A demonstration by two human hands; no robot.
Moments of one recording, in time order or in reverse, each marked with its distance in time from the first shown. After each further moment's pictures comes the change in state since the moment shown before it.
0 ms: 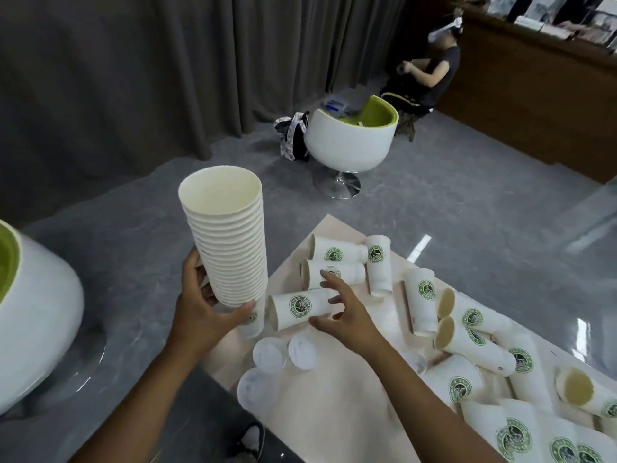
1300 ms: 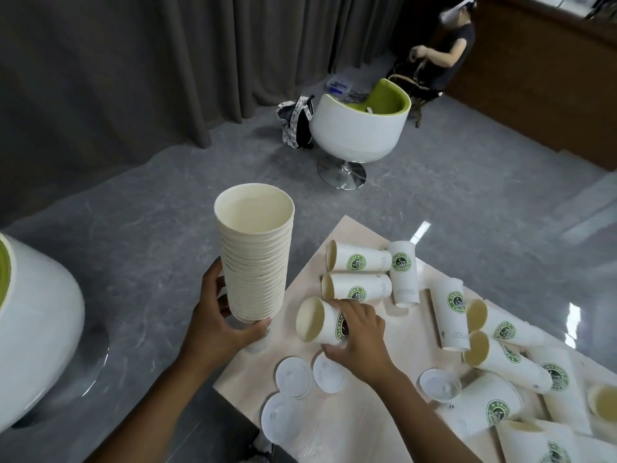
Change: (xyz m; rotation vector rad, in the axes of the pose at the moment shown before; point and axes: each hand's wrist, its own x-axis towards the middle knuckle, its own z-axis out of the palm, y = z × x) left_hand 0.052 -0.033 -0.027 0.037 -0.118 -0.039; right_hand 0.037 0.032 0.049 -0.634 0.117 -0.085
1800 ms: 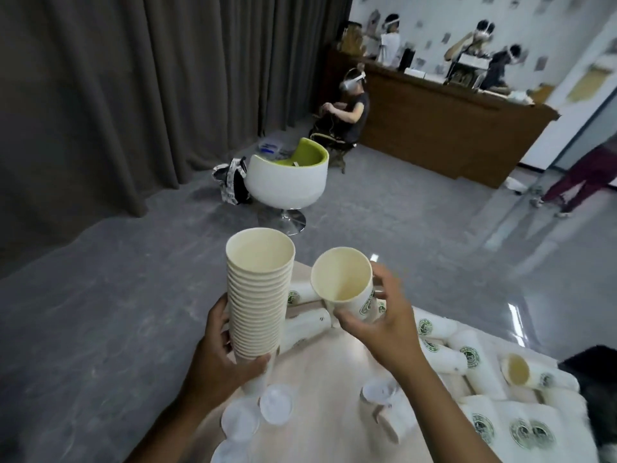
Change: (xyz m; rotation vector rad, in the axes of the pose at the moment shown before) left_hand -0.022 0.054 0.087 -0.050 -0.179 0.148; right_hand -0.068 -0.027 -0.196 0.391 0.564 -0.003
